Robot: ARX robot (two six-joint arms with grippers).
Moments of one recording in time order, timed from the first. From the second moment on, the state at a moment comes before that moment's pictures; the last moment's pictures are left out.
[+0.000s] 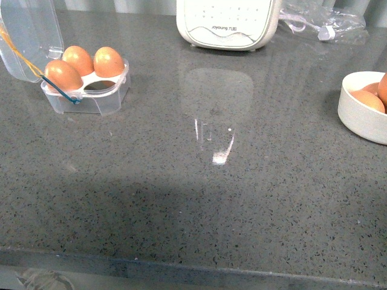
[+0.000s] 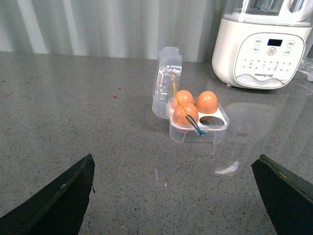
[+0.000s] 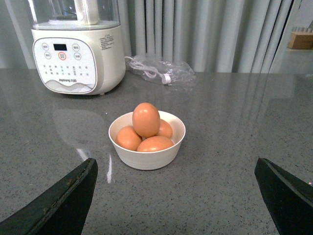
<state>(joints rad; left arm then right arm) 0.00 0.00 0.03 0.00 0.00 0.00 0.00 0.00 0.01 0.00 0.00 -0.01</state>
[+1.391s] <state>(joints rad) 0.00 0.00 0.03 0.00 0.00 0.00 -0.09 1.42 0.73 0.32 -0.14 0.08</state>
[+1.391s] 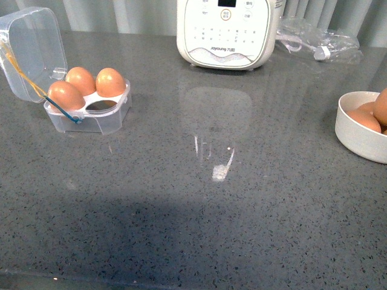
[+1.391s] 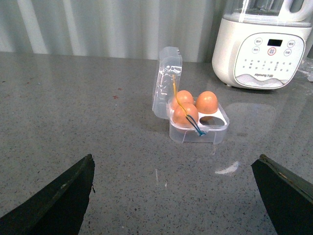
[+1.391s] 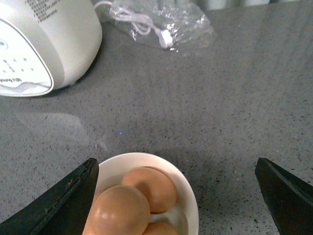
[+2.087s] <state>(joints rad) 0.00 0.00 0.03 0.00 0.00 0.00 -0.03 1.56 0.73 0.33 -0.23 -0.03</state>
